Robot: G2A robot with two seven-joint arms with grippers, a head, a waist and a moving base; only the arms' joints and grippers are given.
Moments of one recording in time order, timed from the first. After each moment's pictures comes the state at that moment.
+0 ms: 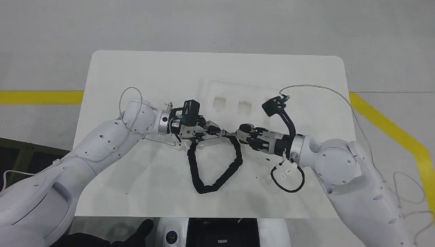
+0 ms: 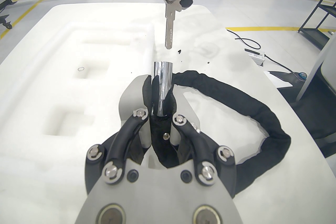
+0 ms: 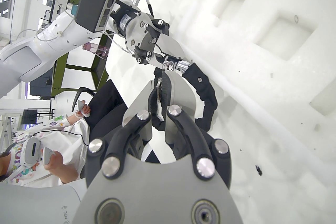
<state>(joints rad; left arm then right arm) 0.54 -1.01 -0.37 -1.03 1.51 -0.97 0.83 -1.25 -1.05 1.20 -1.96 -0.28 -0.04 0.88</state>
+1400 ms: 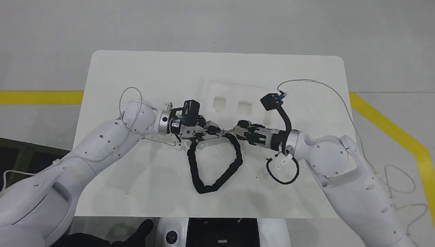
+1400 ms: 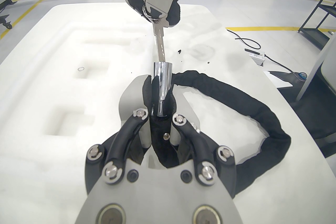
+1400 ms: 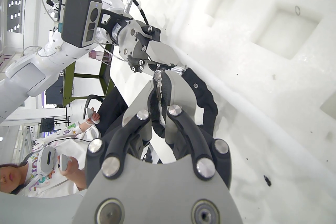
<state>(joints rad) 0.54 -1.01 -0.37 -1.03 1.51 -0.97 0.83 -1.20 -1.07 1.15 -1.88 -0.23 0.00 0.84</state>
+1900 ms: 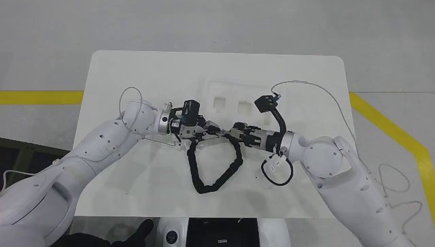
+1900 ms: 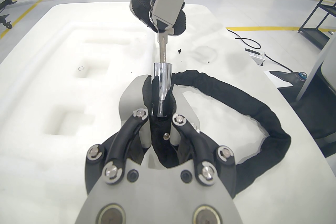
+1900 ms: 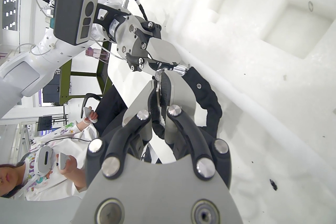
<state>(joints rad) 0.54 -1.01 -0.37 -1.03 1.51 -0.97 0.83 -1.19 -1.07 1.11 -1.88 -0.26 0.03 0.83</state>
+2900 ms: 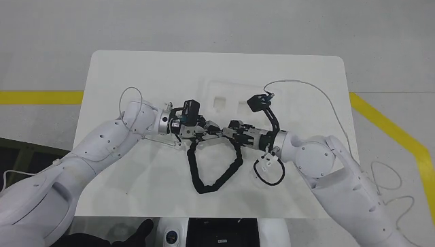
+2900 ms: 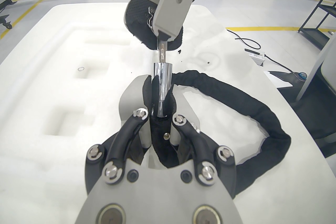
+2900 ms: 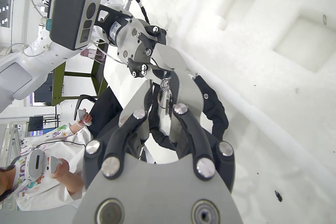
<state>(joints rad) 0.54 -1.01 -0.37 -1.03 1.51 -0.97 0.83 -1.16 -1.09 1.07 -1.89 -0.30 0.04 0.80</state>
